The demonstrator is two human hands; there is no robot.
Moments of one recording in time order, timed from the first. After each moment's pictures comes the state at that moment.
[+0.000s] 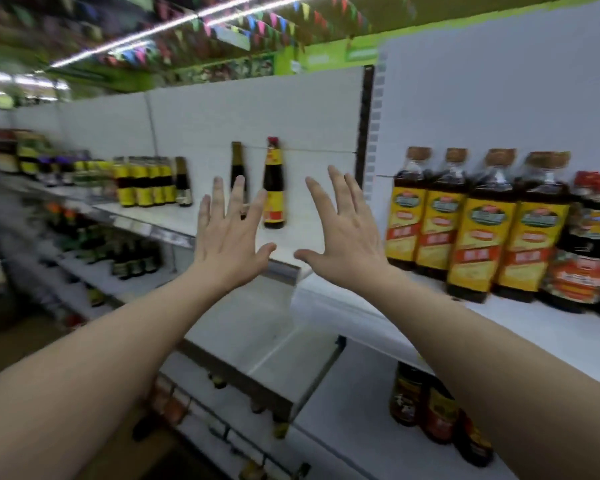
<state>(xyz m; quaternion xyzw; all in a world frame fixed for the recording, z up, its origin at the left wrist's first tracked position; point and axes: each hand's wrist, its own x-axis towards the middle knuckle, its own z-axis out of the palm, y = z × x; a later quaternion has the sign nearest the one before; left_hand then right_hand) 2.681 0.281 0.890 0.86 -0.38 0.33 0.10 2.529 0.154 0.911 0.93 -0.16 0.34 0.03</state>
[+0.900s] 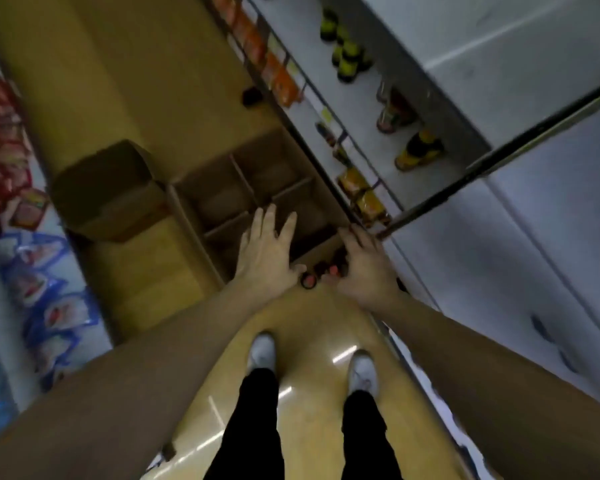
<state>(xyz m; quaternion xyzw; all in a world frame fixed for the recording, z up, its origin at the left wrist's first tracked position) 2.640 0.454 0.386 0.95 -0.18 -0.25 0.10 2.578 0.269 0.374 0.94 -0.13 -0.21 -0.23</state>
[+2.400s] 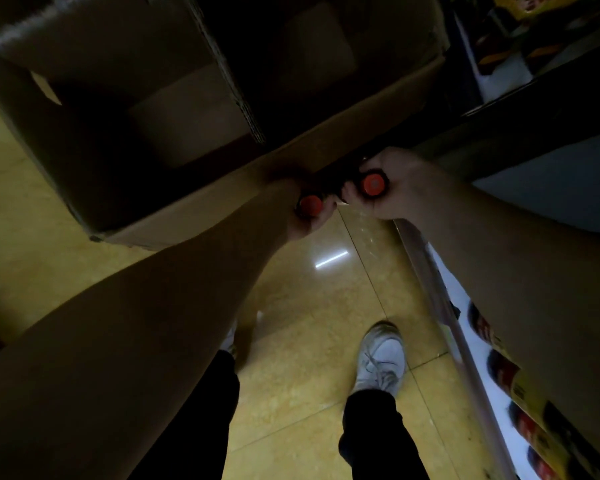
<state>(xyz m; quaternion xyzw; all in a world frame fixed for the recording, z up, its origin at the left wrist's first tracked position) 2.646 0.371 -0.117 0.28 0.55 -0.46 0.63 2.650 0.218 -0.065 0.34 -0.63 -0.30 -0.63</state>
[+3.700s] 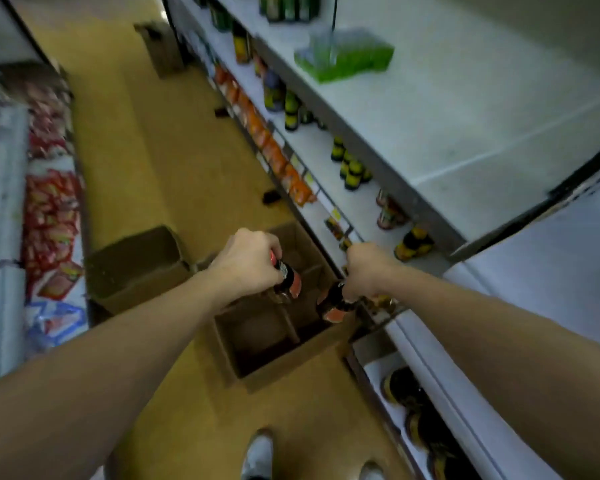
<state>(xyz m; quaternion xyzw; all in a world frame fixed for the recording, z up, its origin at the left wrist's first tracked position) 2.704 0.501 0.517 0.96 -0.15 -0.17 0.17 2.673 0.286 0.510 0.94 -0.05 -0.33 -0.08</state>
